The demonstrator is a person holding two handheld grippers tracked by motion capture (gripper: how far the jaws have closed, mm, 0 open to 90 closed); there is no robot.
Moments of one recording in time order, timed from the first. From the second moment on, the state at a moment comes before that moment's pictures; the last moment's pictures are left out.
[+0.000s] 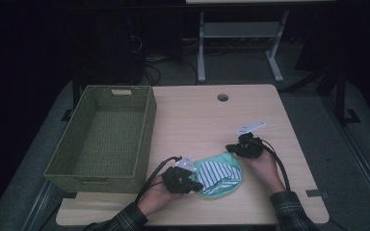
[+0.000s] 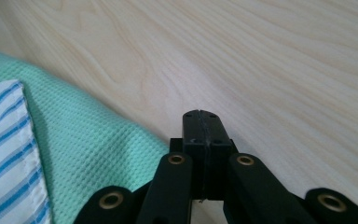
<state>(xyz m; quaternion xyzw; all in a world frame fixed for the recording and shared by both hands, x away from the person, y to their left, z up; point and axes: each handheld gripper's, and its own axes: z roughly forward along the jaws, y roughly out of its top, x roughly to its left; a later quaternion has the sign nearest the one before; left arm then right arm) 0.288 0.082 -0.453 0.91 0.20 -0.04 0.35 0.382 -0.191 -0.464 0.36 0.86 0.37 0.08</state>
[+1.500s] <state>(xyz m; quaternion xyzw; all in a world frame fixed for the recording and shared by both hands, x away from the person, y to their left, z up) 0.395 0.054 -0.461 0.91 0.25 0.04 0.33 0.317 -0.222 -0.466 0.37 0.86 0.35 0.06</state>
